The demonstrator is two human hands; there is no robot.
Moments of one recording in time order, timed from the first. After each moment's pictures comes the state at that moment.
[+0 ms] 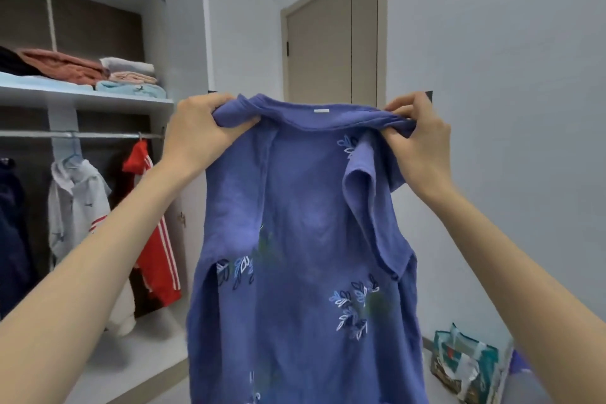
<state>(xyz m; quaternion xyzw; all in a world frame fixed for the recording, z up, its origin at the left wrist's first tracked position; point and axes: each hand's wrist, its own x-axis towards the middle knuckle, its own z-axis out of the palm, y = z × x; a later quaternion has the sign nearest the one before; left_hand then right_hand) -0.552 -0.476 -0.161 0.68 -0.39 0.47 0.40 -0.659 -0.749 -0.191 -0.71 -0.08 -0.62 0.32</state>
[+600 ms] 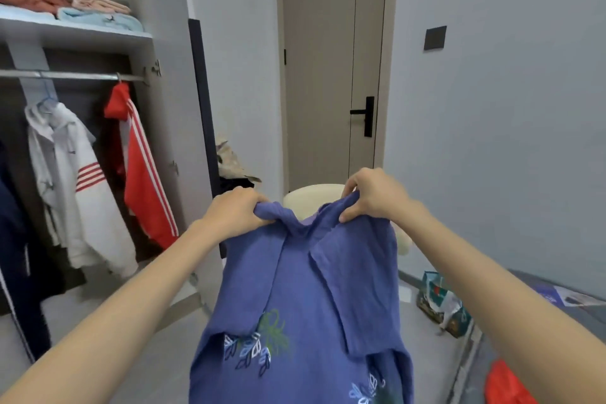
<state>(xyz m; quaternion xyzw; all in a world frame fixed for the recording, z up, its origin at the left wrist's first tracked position) -0.473 -0.524 -0.347 0.92 -0.34 0.16 0.12 -0.585 -0.763 -0.315 -0.98 0.06 -0.16 0.12</state>
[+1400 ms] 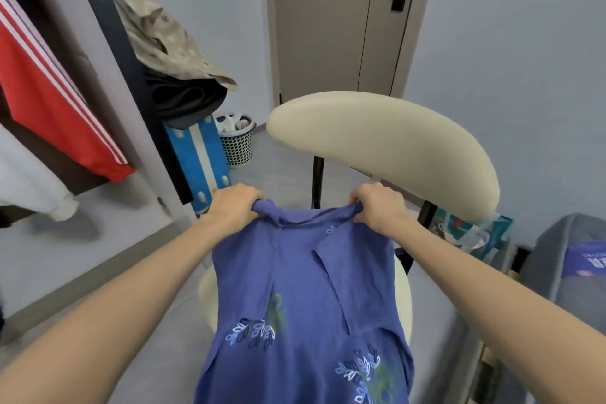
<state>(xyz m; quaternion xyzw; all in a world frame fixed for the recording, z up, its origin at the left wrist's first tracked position) -0.216 -0.629 -0.565 0.95 -0.31 0.01 0.00 -0.334 -0.876 -0.564 -0.99 0.14 -0.01 0.06</state>
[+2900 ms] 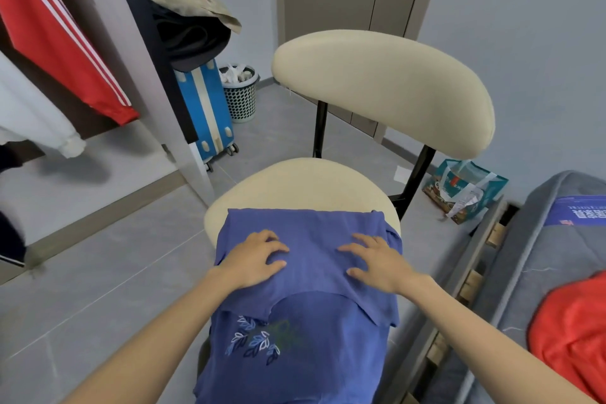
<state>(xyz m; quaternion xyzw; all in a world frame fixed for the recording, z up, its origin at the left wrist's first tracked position) -0.367 -0.580 -0.694 0.90 -0.34 -0.23 0.13 -0.484 -0.833 -0.686 -0.96 0.07 0.21 0.16</state>
